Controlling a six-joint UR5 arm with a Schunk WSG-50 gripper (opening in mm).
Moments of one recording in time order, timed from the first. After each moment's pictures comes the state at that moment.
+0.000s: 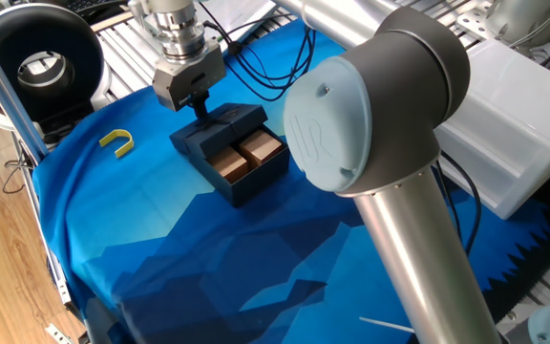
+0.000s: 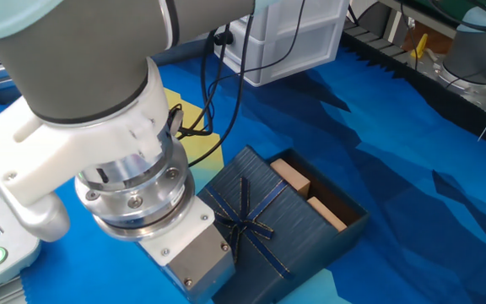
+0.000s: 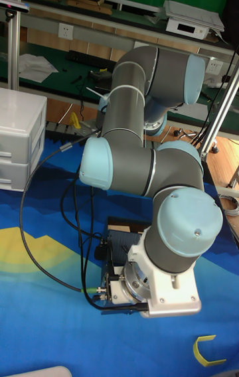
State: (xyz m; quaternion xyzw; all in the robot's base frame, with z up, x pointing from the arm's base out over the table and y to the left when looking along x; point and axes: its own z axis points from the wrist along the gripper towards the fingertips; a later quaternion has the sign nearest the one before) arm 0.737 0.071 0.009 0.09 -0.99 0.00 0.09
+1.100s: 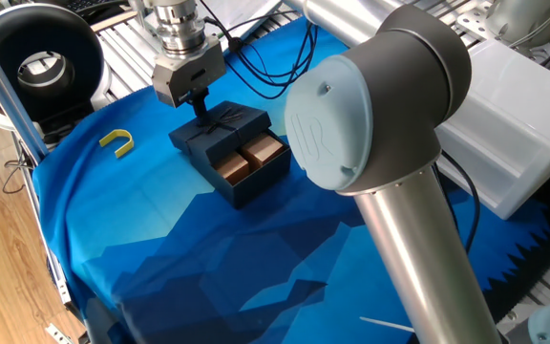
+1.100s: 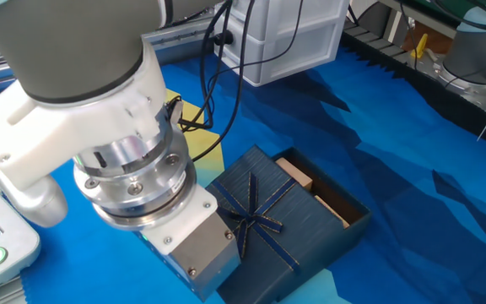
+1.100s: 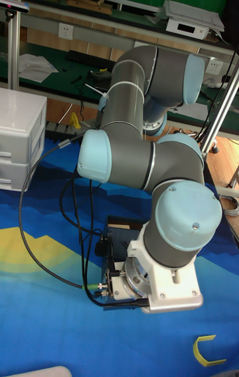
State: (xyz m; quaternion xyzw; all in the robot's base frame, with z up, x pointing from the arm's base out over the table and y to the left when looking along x) arm 0.733 0.075 0.021 0.09 -0.99 -0.01 0.10
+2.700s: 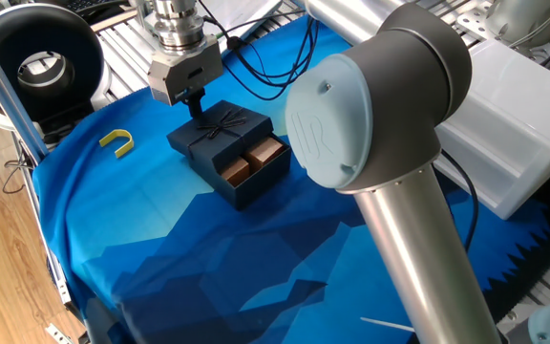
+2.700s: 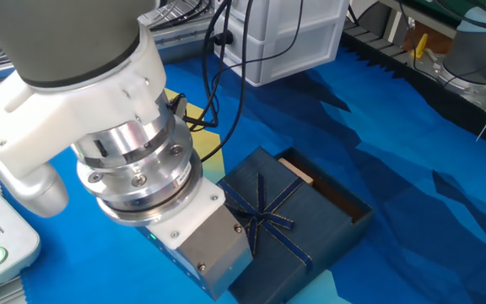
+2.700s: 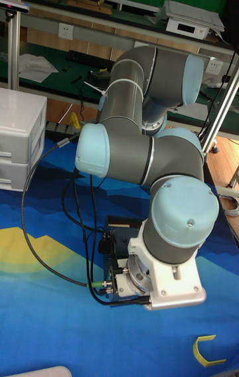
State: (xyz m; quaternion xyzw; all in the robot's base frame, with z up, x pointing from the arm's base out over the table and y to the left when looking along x) arm 0.725 0.089 0.030 0.10 -0.99 -0.05 0.11
